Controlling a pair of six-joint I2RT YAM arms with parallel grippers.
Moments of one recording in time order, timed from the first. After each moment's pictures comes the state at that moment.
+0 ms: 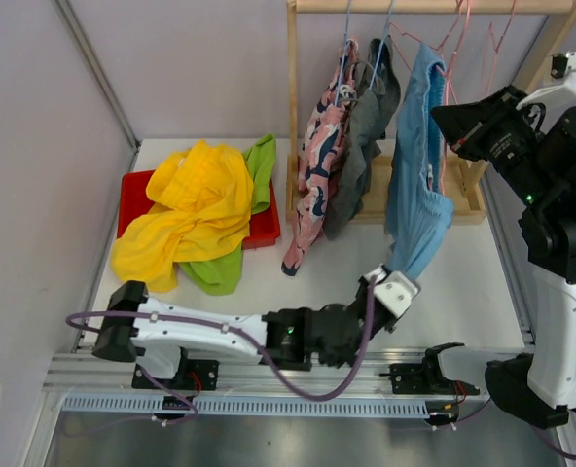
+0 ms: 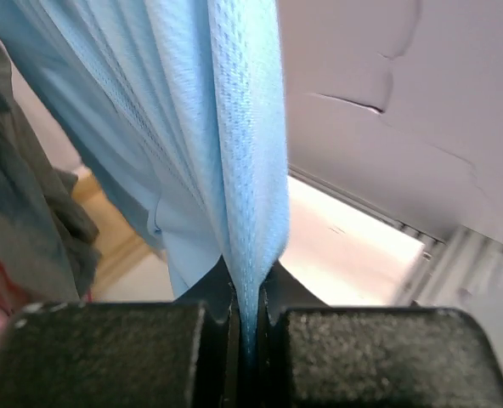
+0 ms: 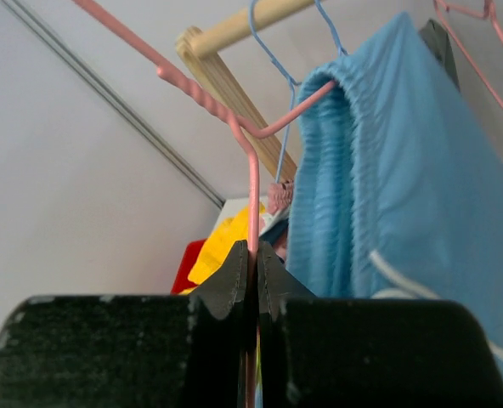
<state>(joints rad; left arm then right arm) -1.60 1.61 1.39 0.31 -0.74 0.11 0.23 1.19 2.06 -0.77 -0.14 0.57</state>
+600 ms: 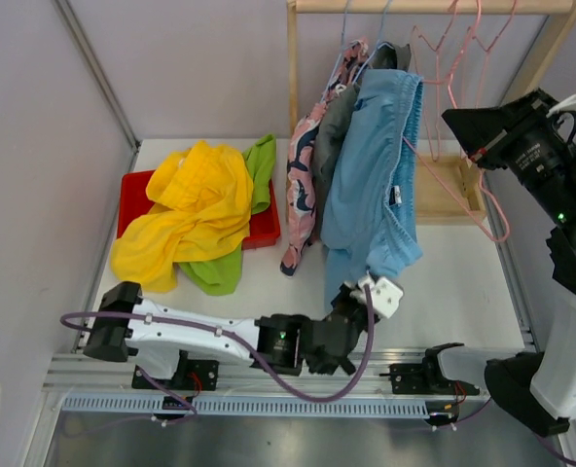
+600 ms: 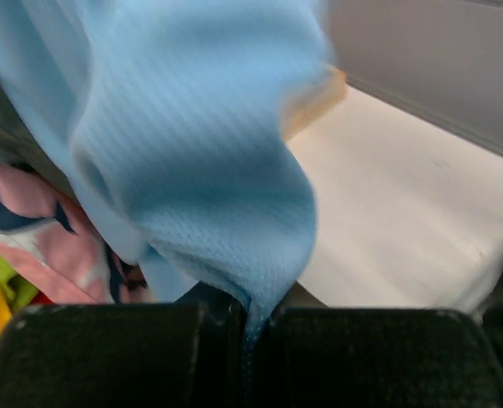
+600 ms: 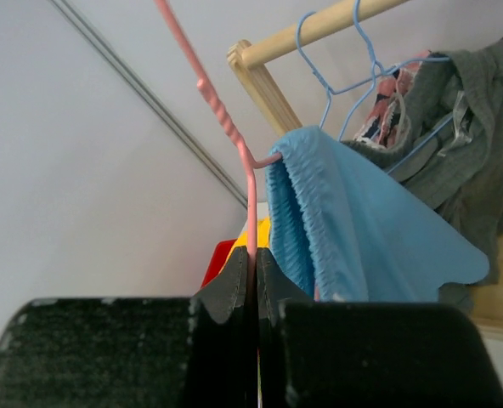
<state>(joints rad) -1.67 1.52 1.22 0.21 -1.03 0.10 0.23 1.25 2.31 -0.94 -0.20 0.60</state>
